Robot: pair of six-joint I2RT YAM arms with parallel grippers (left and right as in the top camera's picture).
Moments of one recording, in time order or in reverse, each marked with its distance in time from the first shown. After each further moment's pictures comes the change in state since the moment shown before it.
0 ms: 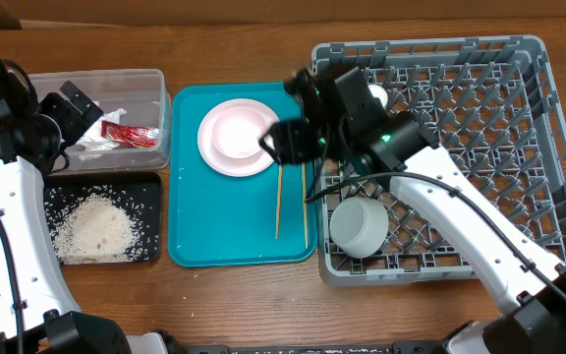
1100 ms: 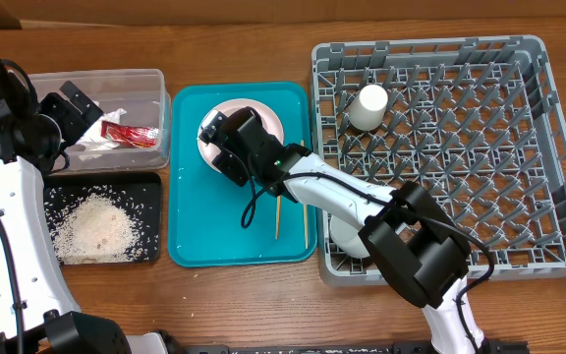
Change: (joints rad) left arm 0.000 0.000 0.000 0.000 0.000 0.000; right arm 0.194 0.507 0.024 0.477 0.319 -0.516
